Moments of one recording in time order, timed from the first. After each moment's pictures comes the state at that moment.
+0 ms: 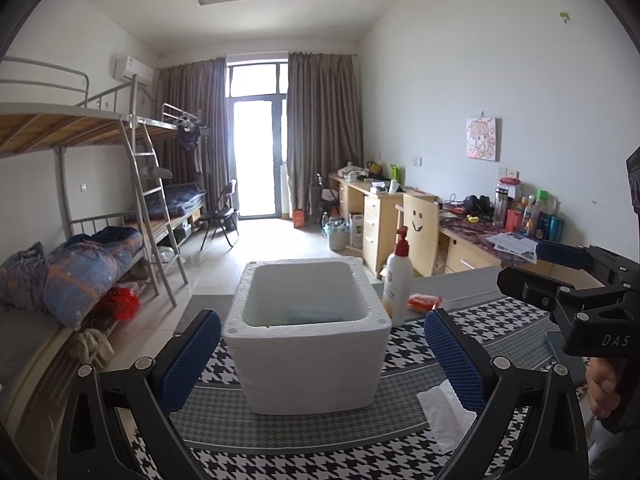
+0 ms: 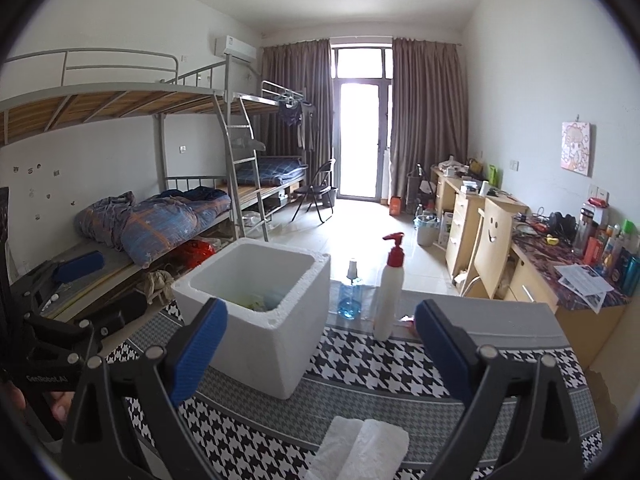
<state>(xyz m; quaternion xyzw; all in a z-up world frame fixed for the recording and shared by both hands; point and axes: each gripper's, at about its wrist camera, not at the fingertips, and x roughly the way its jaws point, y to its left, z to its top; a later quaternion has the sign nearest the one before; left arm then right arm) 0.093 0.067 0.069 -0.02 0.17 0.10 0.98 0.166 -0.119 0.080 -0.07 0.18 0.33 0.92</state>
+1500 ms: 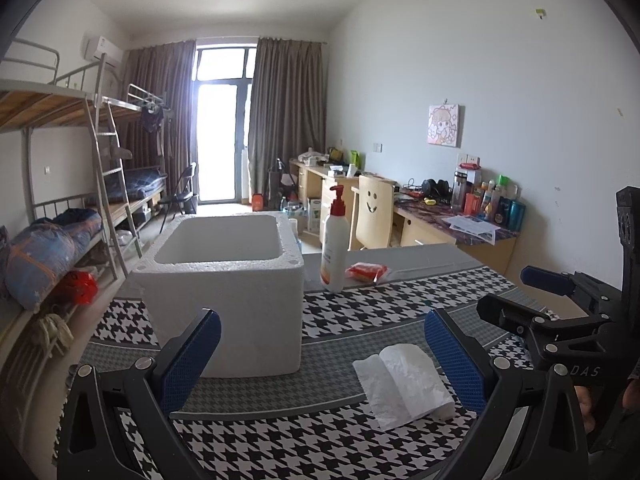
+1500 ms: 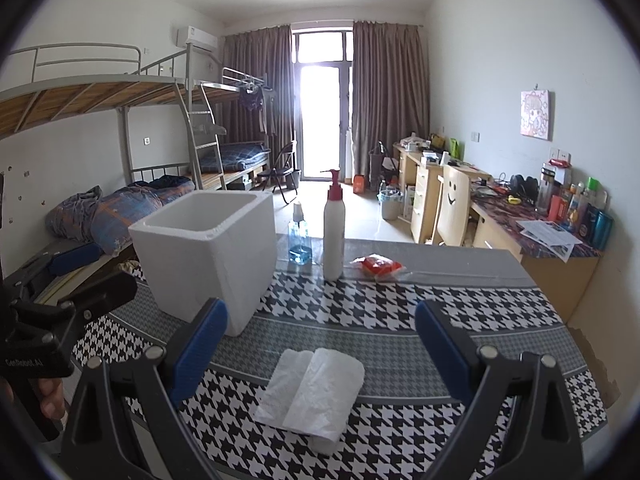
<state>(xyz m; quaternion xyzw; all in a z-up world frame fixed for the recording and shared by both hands) 0.096 0.020 0.029 -0.04 0.19 0.02 0.98 0.149 -0.176 0.029 -0.06 0.21 0.27 0.94</state>
